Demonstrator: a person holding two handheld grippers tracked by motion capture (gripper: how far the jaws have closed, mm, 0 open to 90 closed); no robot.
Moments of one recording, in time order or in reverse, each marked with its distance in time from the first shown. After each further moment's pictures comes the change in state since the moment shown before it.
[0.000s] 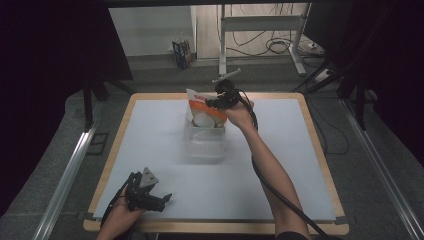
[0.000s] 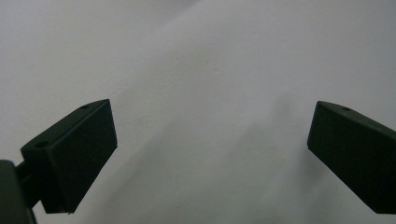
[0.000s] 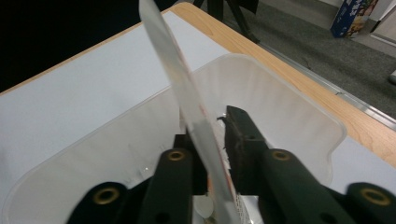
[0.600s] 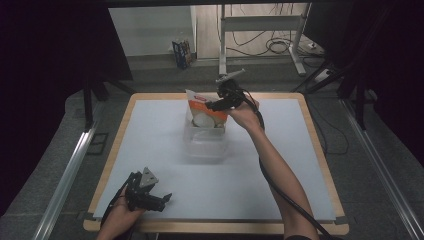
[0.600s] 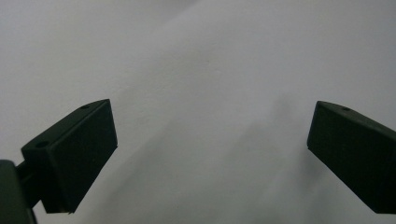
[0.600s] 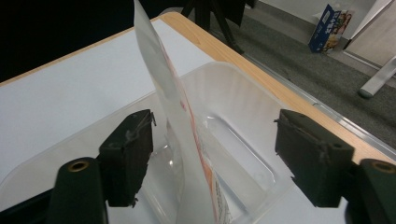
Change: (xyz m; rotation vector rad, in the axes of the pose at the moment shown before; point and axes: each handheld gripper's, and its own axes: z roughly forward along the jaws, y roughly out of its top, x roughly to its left) left arm 0.000 0.000 0.000 0.002 -0.001 -0.006; right arm 0.003 -0.002 -0.017 -0.039 -0.063 -0.050
